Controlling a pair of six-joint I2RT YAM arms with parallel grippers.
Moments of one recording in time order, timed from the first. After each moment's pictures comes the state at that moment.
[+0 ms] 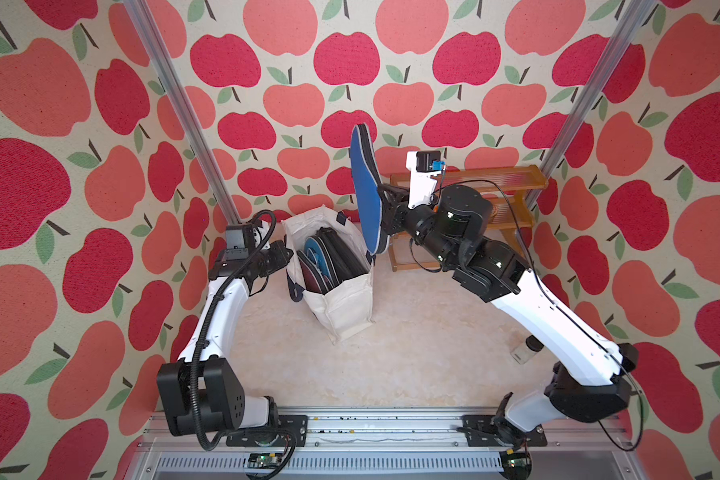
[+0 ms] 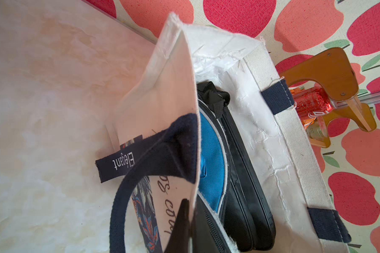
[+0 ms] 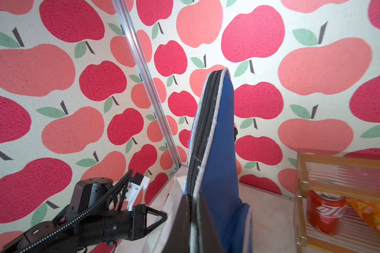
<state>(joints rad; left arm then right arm) 0.08 1.40 1.21 -0.52 0.46 -0.43 0.99 1.49 1.89 -0.36 0.34 0.24</state>
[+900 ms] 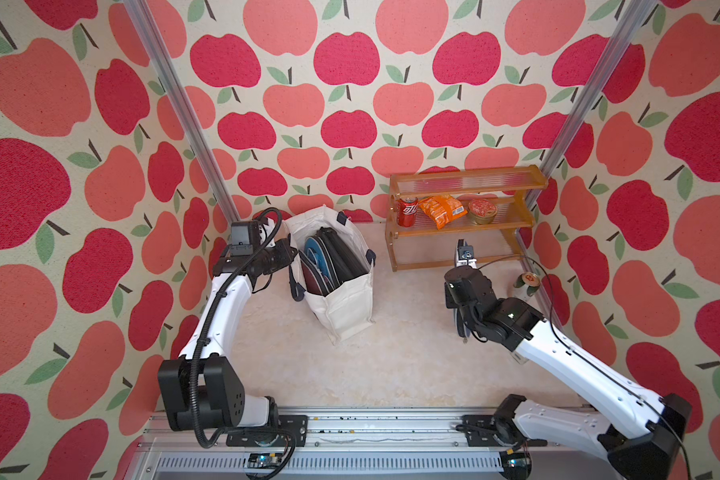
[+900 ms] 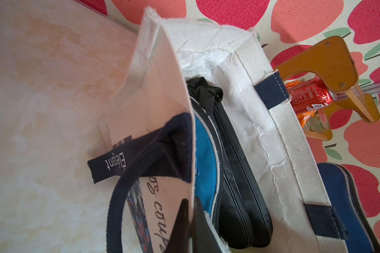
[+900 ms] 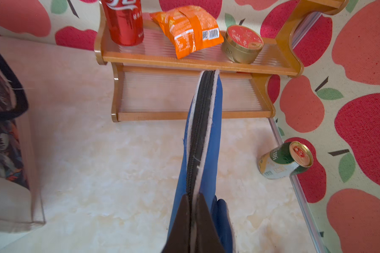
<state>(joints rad) 0.04 1.41 1.27 -0.56 0.44 -0.42 0.80 1.12 1.05 -0.69 0.74 0.31</state>
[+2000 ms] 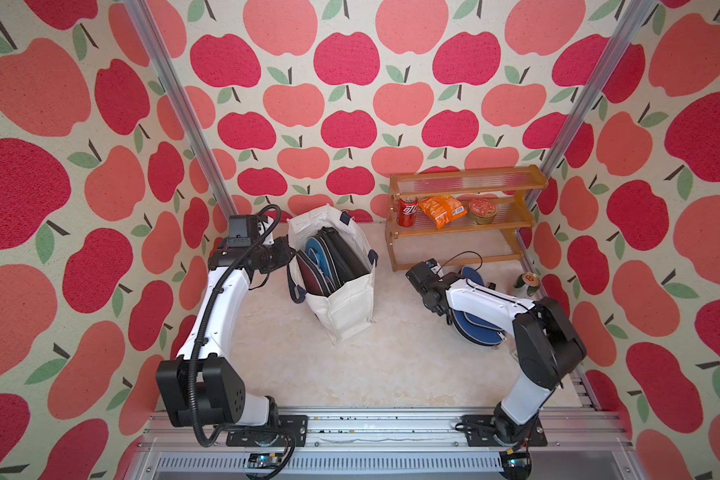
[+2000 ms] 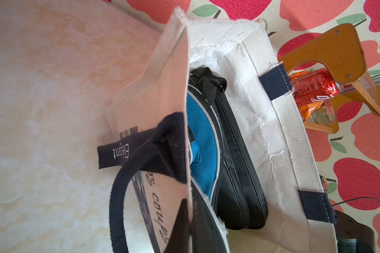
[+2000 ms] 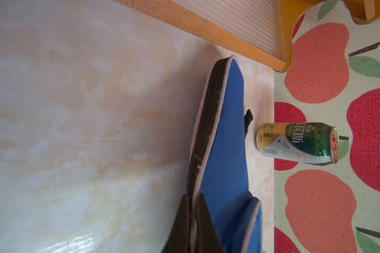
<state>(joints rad) 0.04 1.43 1.37 -0.73 0.43 -0.38 0.67 1.75 1.16 -0.74 0.78 0.25</state>
